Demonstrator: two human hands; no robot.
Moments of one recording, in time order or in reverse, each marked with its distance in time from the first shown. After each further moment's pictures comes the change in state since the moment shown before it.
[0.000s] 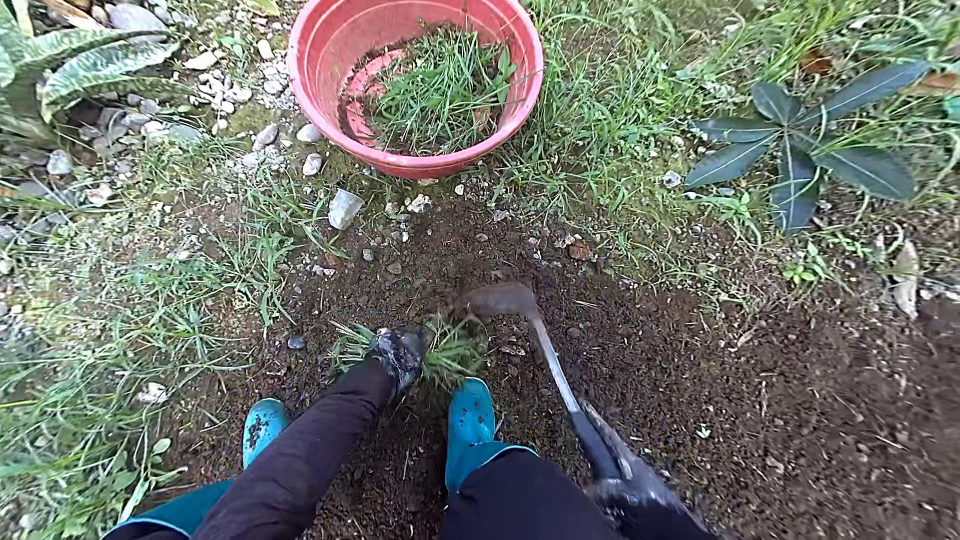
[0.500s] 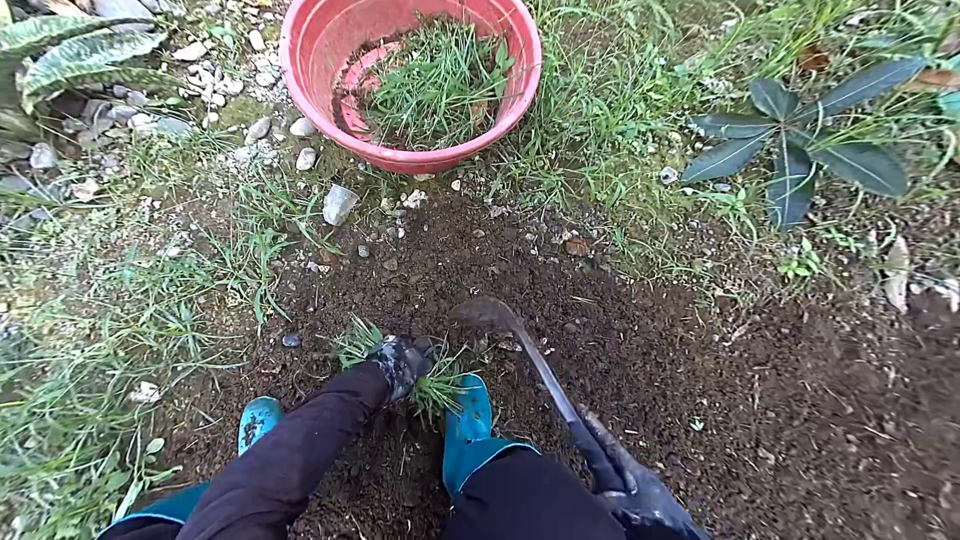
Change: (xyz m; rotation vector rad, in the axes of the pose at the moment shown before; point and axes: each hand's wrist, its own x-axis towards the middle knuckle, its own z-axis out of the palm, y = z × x) left_hand 0.025 -0.019 0.039 0.209 -0.091 0.237; right_hand -0.015 0.015 -0.003 -0.155 0.002 -0.066
